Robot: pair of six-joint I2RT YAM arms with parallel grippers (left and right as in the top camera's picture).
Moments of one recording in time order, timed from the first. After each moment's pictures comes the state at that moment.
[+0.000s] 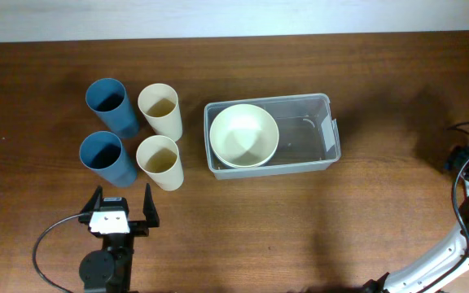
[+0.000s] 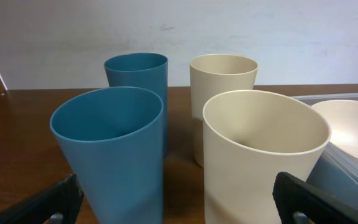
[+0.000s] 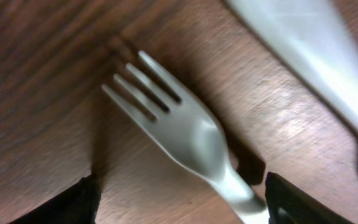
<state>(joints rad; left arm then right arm) 0.03 0.01 0.01 -0.08 0.01 0.01 -0.77 2.21 1.63 -0.97 0.03 -0.06</state>
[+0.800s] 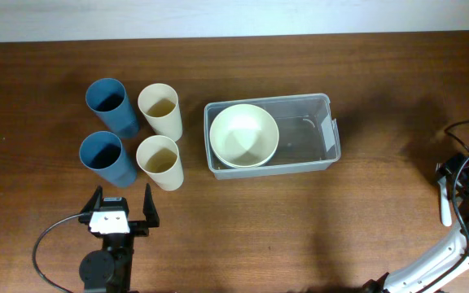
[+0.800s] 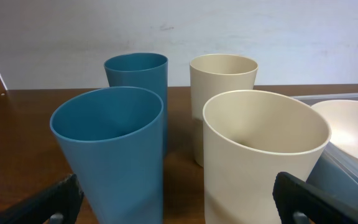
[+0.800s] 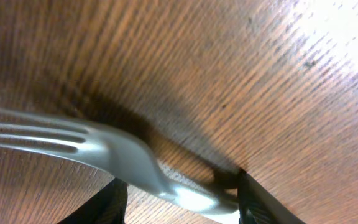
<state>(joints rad) 0.03 0.01 0.01 -0.08 0.01 0.01 -0.76 2.22 1.62 -1.17 -0.04 0.25</state>
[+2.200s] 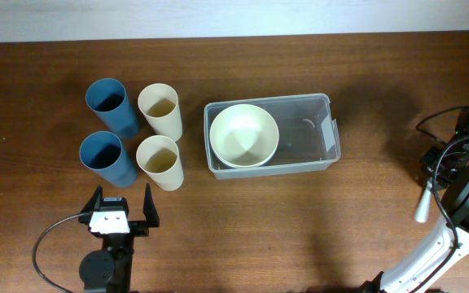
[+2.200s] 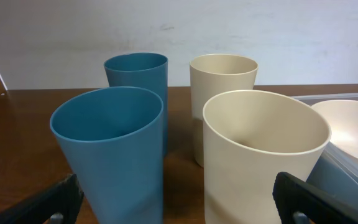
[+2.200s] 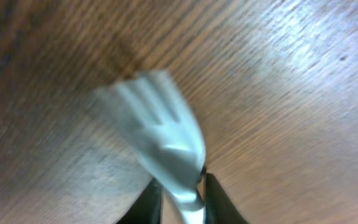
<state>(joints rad) 0.03 0.01 0.01 -0.08 0.01 0.01 -0.60 2.22 1.61 -1.20 0.08 0.24</state>
